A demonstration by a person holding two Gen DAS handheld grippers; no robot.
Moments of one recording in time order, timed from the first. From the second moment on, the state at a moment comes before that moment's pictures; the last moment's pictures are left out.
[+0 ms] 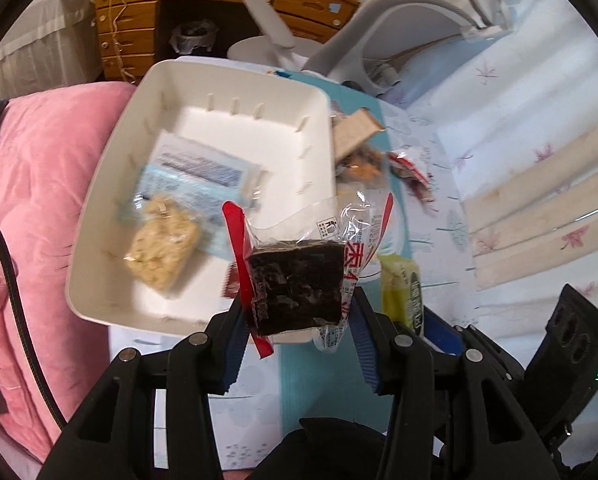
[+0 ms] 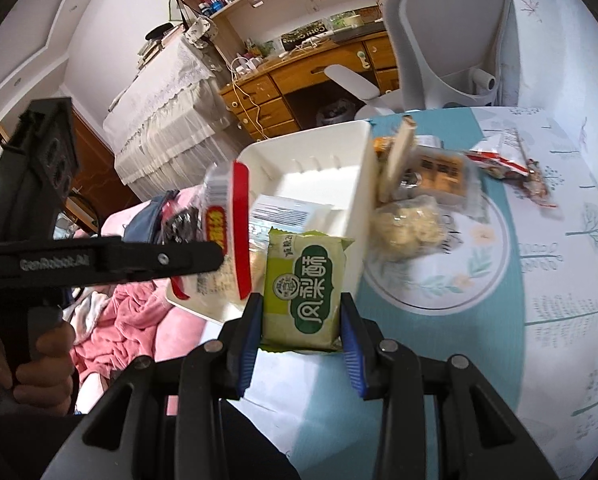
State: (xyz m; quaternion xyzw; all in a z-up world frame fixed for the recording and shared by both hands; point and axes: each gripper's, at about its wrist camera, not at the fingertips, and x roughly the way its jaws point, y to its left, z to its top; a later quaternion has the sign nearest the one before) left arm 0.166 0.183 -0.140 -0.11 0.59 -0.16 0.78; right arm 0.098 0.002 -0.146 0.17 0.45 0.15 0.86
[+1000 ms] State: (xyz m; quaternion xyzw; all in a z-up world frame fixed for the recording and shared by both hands) left arm 0.169 0.176 -0.137 -0.09 0.57 -0.13 0.81; right arm 0.091 -0.002 -0.153 0.19 0.44 0.09 0.87
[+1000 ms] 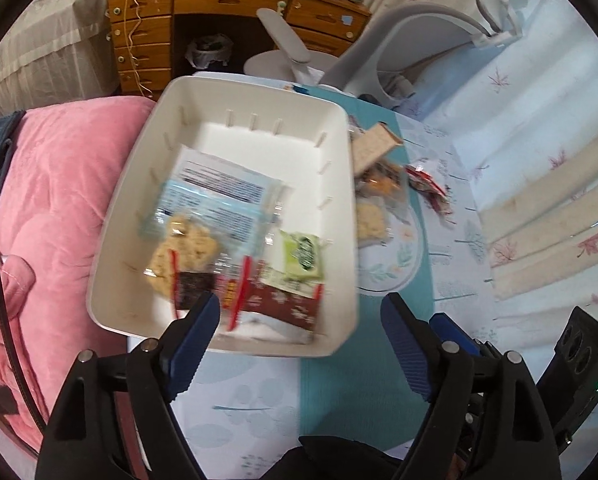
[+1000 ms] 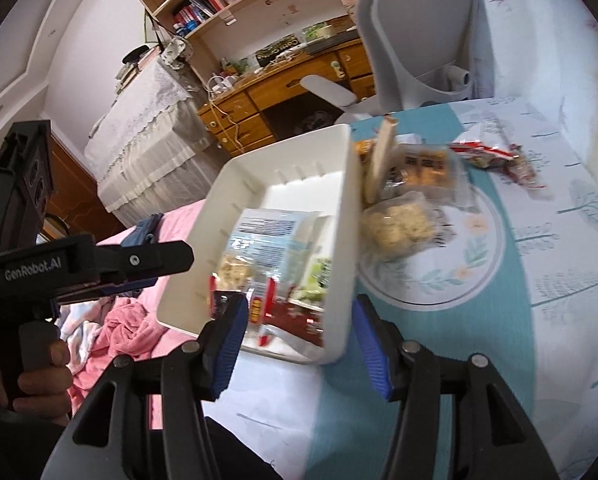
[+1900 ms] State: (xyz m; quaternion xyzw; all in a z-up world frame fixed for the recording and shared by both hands) left arm 0.188 0.006 -0.183 -0.21 0.62 0.02 0.76; right arm 0.111 -0.173 -0.157 0.03 0.44 0.09 0.89
